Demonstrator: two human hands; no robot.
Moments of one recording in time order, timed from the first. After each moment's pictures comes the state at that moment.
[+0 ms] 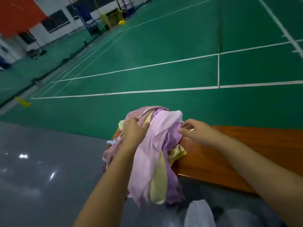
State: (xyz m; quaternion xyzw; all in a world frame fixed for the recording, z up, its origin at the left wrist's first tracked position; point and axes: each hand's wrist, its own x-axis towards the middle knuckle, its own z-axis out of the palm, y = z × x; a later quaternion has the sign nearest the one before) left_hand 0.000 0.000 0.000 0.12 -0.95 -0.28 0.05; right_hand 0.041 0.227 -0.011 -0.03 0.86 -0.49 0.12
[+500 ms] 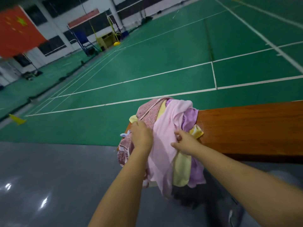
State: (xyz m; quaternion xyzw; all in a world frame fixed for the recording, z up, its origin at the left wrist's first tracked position) left_hand 0.052 -0.080 -0.069 0.07 -0.98 -0.17 0.12; right_hand 0.109 0.075 -0.100 0.03 0.84 -0.53 0.07
